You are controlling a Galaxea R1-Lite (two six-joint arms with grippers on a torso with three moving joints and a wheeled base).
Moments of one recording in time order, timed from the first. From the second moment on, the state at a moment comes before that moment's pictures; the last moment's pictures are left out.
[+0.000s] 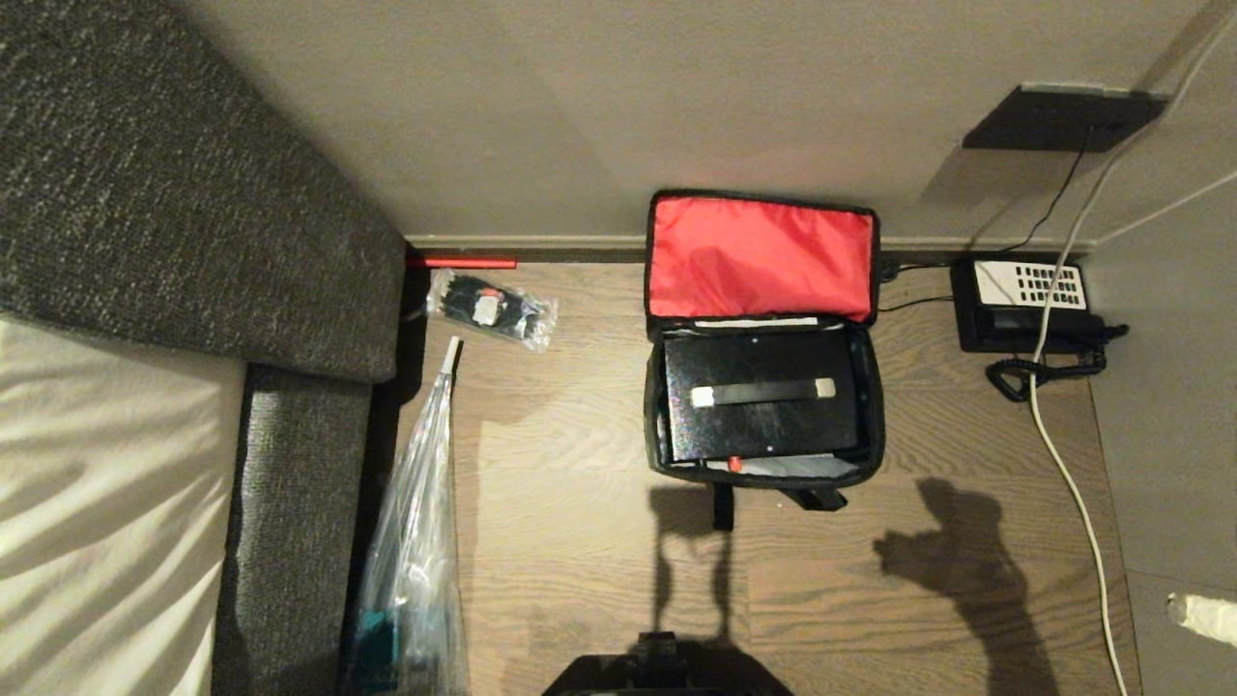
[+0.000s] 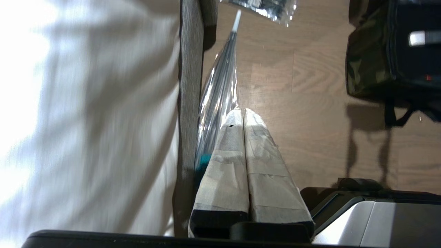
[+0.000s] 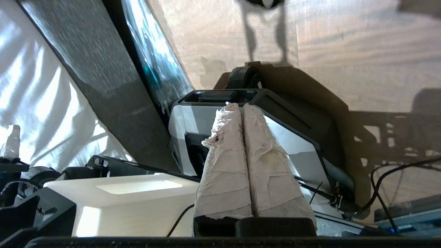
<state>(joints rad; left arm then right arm) 0.00 0.00 0.00 0.00 0.00 0.00 -0.03 0.79 -0.68 0.46 0.50 0.31</state>
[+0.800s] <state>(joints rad) 0.00 0.00 0.00 0.00 0.00 0.00 -0.03 0.83 -0.69 0.46 0.42 0.19</state>
